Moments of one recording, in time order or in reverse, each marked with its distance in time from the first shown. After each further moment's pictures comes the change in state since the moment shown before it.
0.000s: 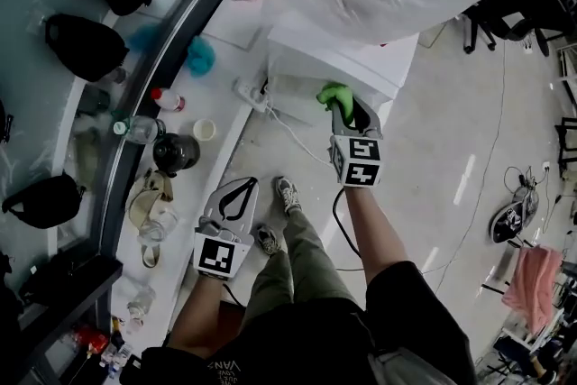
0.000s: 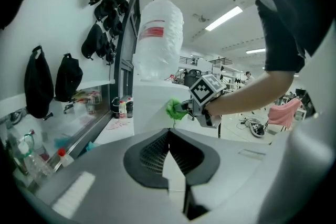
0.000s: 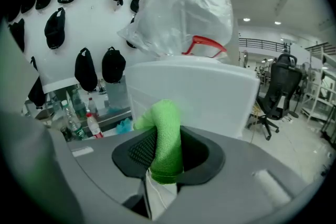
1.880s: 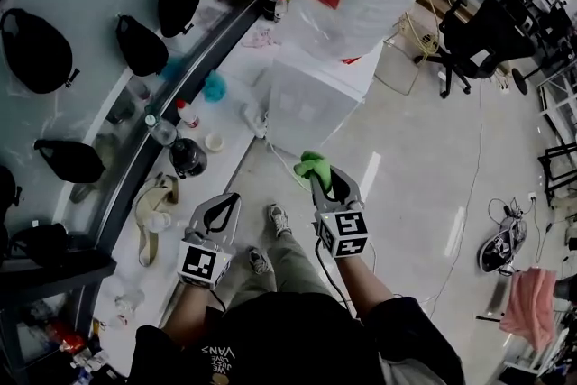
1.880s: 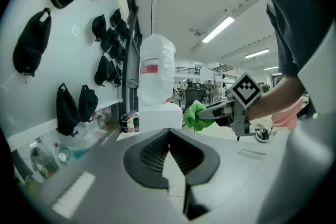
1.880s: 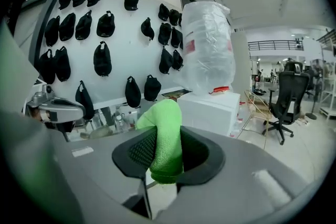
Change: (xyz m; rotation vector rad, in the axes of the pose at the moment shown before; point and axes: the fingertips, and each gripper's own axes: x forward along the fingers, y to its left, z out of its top) left arm -0.145 -0.040 0.043 0.046 -0.157 0.075; right arm -0.232 0.102 0.015 -0.015 -0.141 0.196
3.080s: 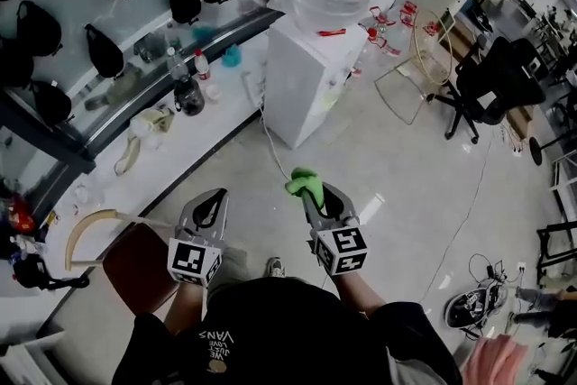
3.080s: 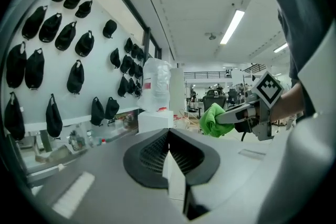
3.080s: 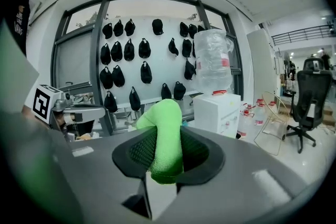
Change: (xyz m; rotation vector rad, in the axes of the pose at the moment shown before) left arm -0.099 -0.271 0.023 -0.060 -0.113 0.400; right arm -0.266 -0.067 -0.048 -0.080 -0.024 0.367
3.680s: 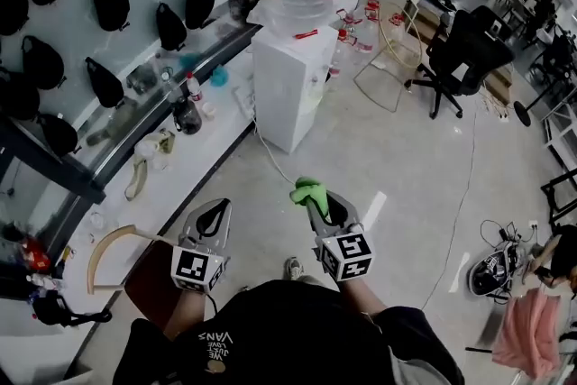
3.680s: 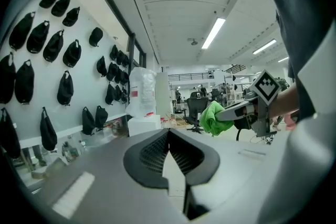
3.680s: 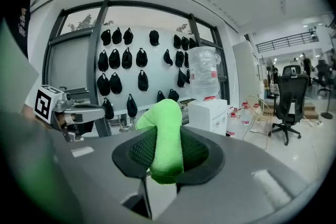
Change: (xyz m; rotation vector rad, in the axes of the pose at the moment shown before) left arm -0.089 -0.017 0.015 0.077 -0.038 -0.164; right arm -0.093 0.071 -0.015 0.040 -0.073 -0.138
